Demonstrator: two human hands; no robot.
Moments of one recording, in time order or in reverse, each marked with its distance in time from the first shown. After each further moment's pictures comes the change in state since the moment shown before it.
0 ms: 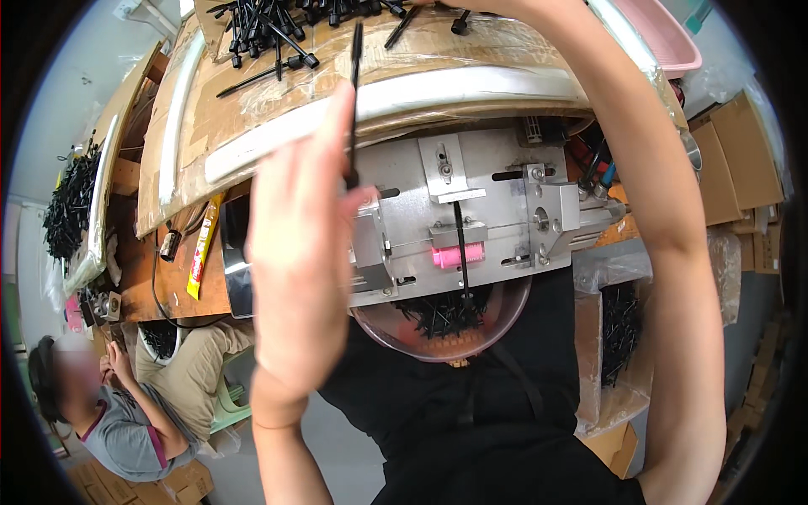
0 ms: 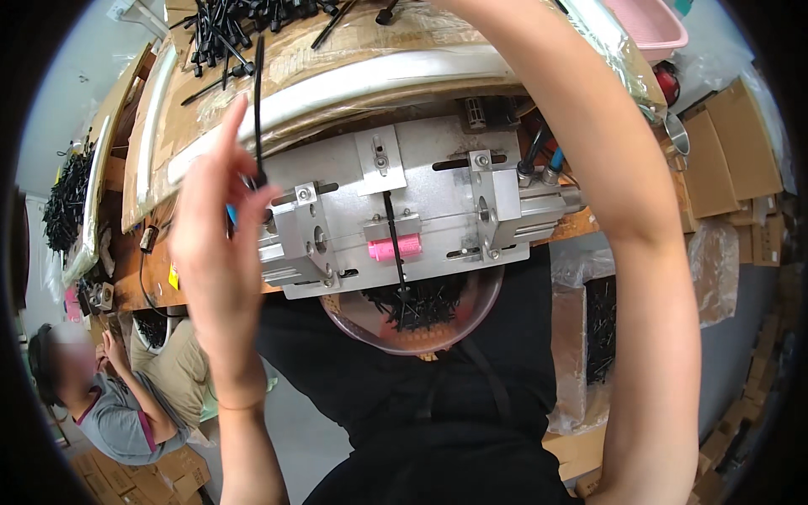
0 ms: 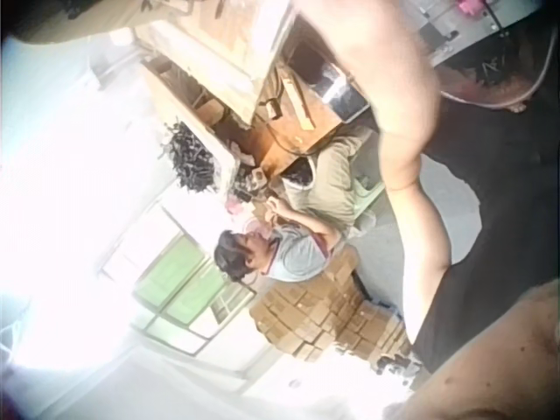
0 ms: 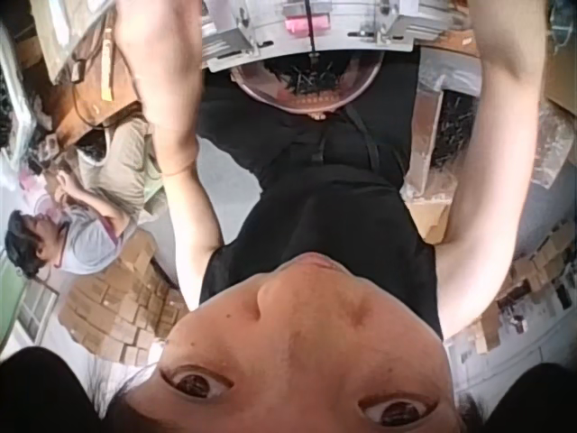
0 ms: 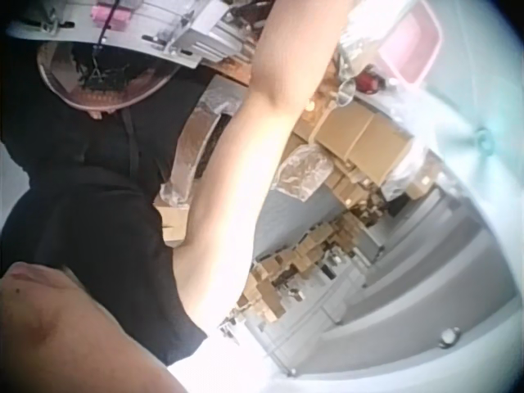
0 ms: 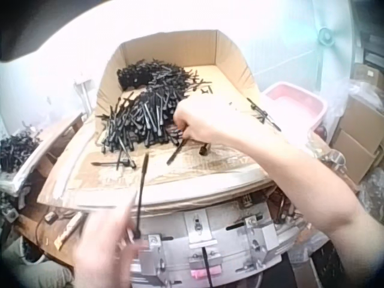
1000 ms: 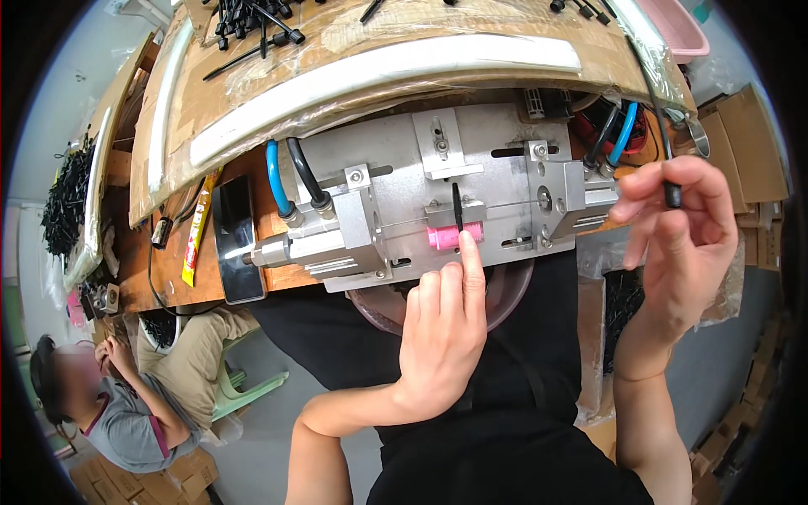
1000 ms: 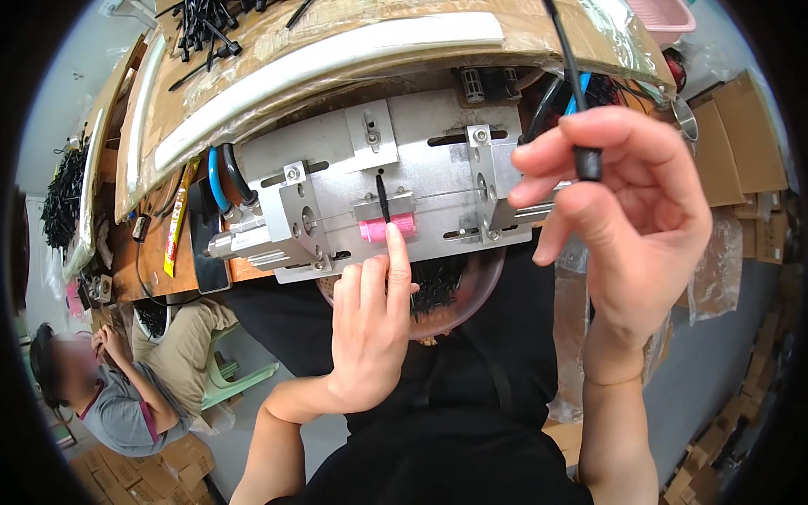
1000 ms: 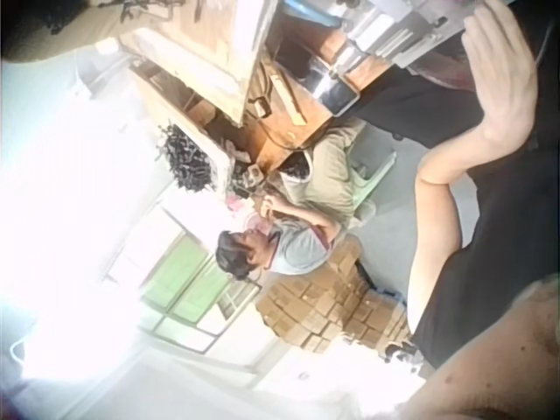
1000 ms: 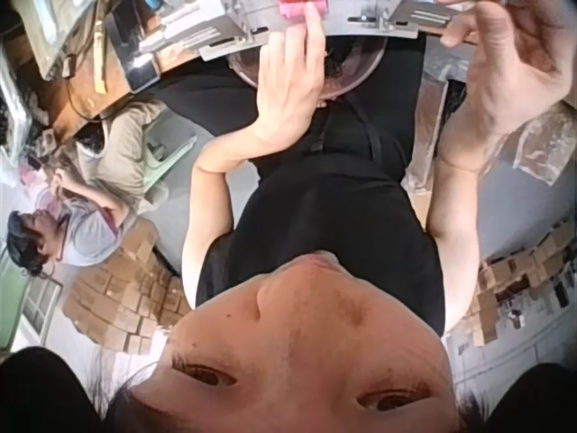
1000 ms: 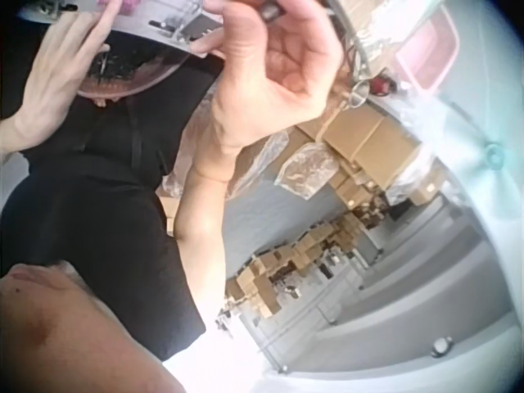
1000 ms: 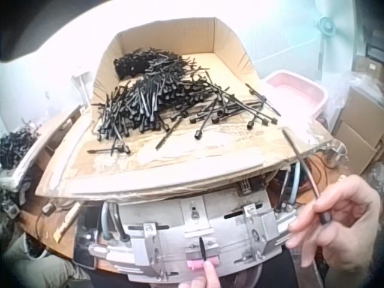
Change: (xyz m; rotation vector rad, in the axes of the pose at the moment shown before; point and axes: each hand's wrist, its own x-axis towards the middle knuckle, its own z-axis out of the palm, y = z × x) left_hand -0.107 0.070 0.061 0.295 -0.310 -0.014; right_hand -0.206 -0.088 -0.055 1.116 0.371 0.558
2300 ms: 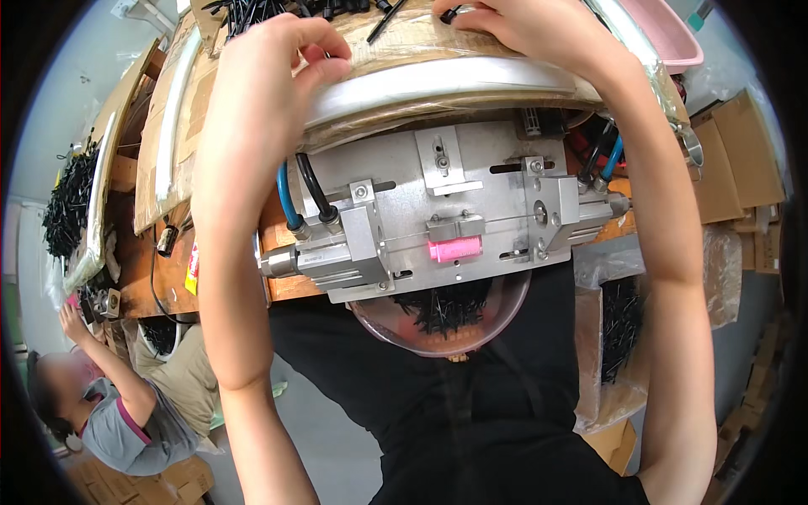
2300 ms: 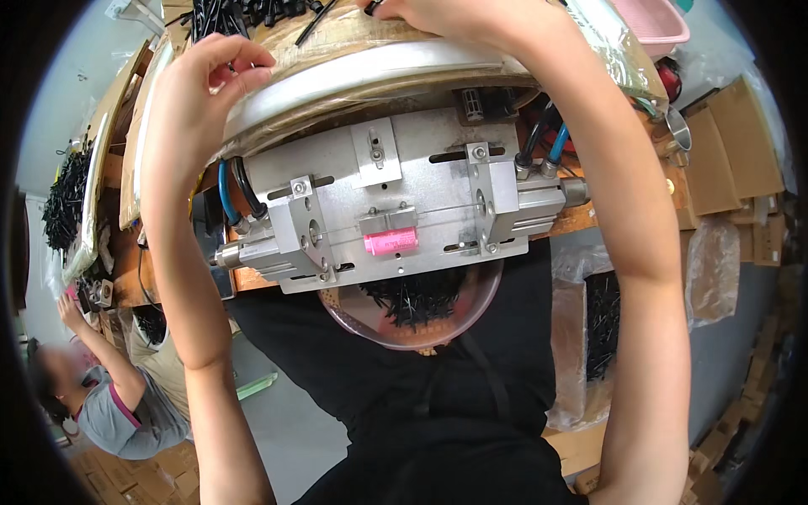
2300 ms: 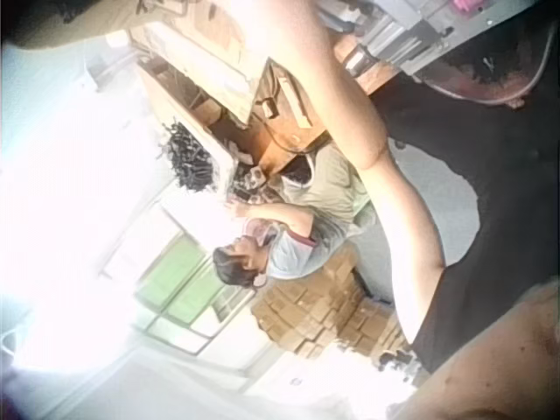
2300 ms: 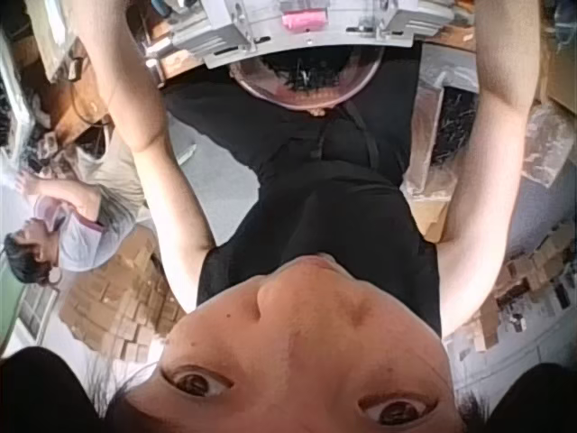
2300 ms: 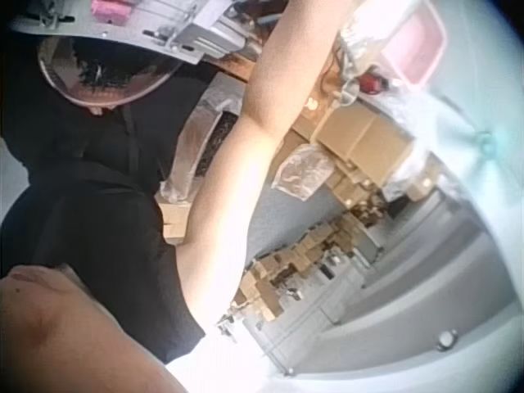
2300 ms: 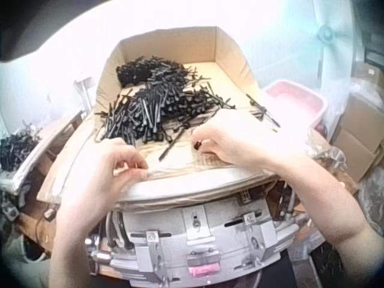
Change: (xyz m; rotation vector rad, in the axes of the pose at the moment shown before) left_hand 0.166 -0.146 -0.079 -0.183 0.092 0.015; right_hand 0.181 0.040 0.055 -0.969 -0.443 -0.476
